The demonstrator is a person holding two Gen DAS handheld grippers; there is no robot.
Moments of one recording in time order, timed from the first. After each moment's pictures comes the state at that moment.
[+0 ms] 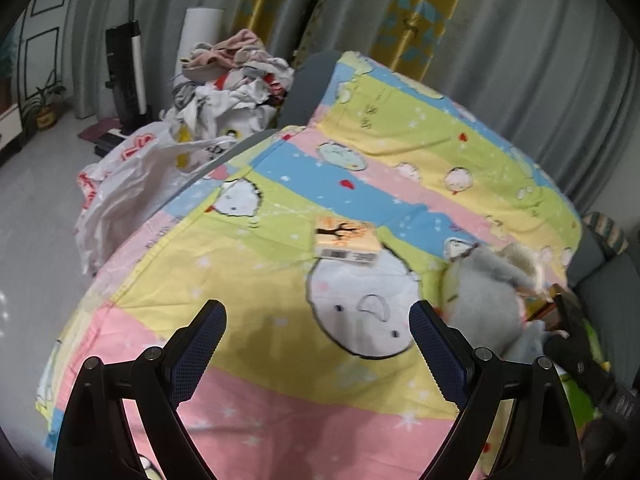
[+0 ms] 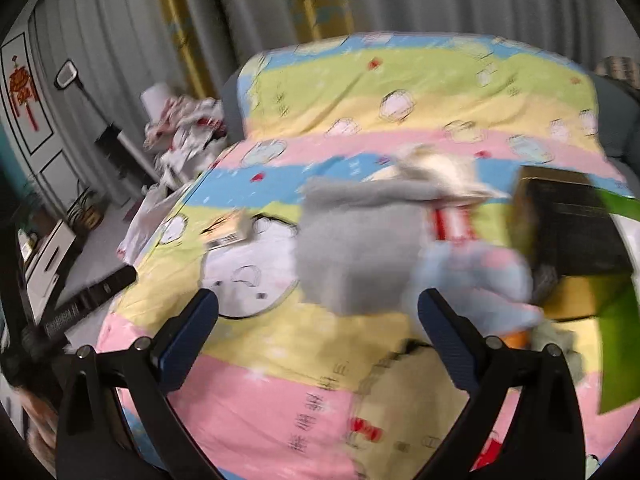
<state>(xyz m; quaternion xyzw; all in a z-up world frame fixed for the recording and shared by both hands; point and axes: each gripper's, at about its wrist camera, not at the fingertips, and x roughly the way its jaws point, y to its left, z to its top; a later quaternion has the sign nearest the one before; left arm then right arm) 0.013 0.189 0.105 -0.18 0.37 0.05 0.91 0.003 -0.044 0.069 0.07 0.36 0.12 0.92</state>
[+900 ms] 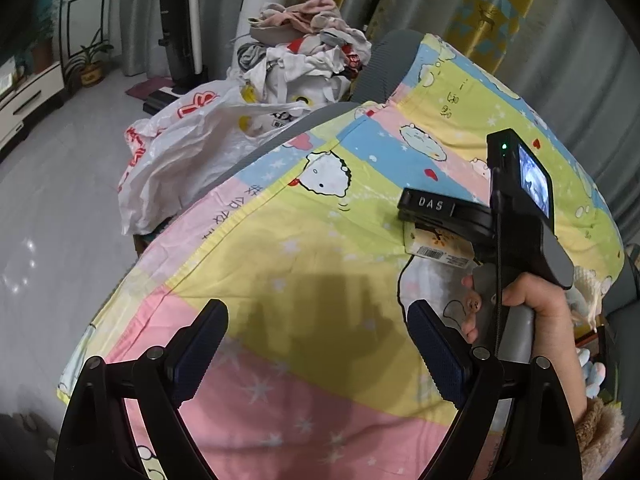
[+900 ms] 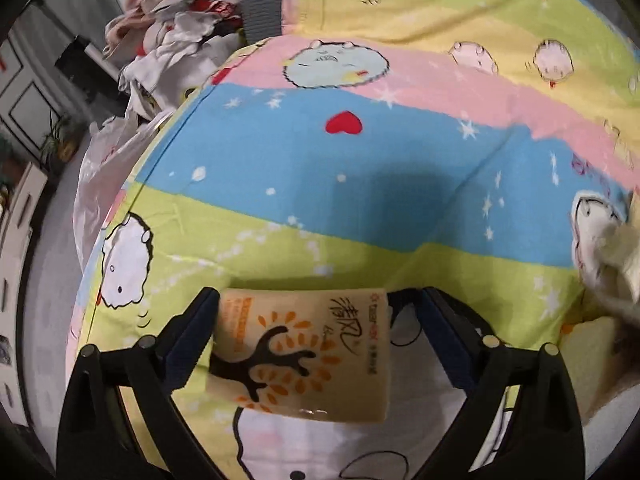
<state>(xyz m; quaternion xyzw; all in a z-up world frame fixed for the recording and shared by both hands) 0.023 0.239 0.078 -0.22 0.42 0.13 0.87 0.201 0.118 -0.006 -0.01 0.48 0.11 0.87</state>
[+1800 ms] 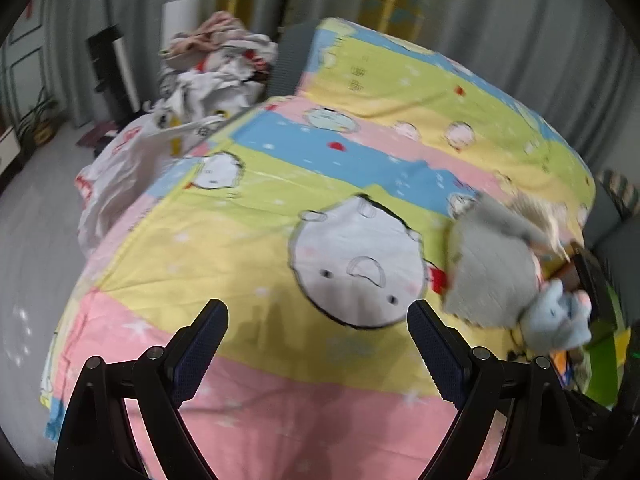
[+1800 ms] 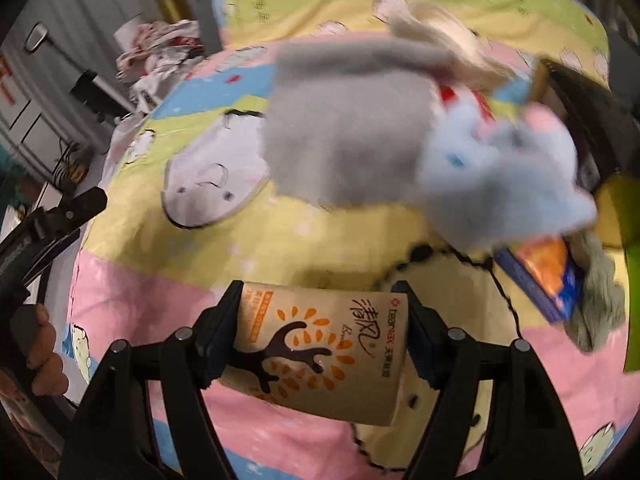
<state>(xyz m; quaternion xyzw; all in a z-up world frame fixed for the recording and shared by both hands) 0.022 0.140 0.092 -0.12 0.42 0.04 0.90 -0.007 -0.074 -0.011 0.07 0.47 0.10 0.87</state>
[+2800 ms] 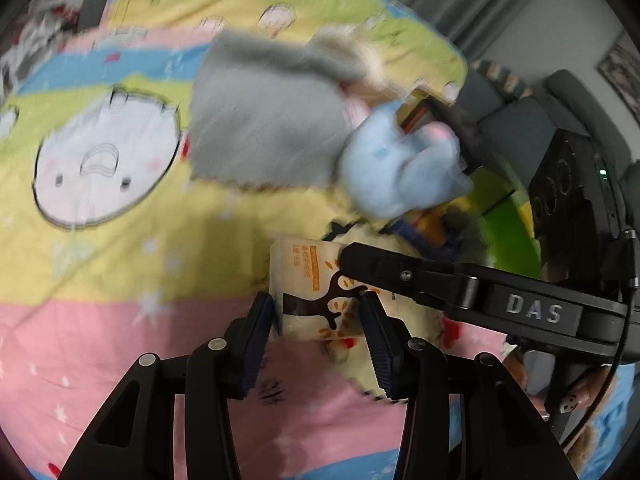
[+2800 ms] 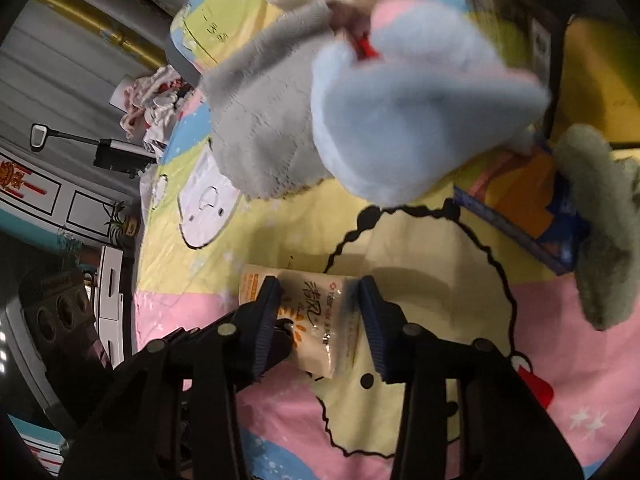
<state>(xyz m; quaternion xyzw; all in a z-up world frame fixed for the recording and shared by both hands) 0.009 0.002 0.062 -0.12 0.49 -0.24 0.83 -0.014 -0.137 -0.015 0.24 0.48 0.14 0.83</state>
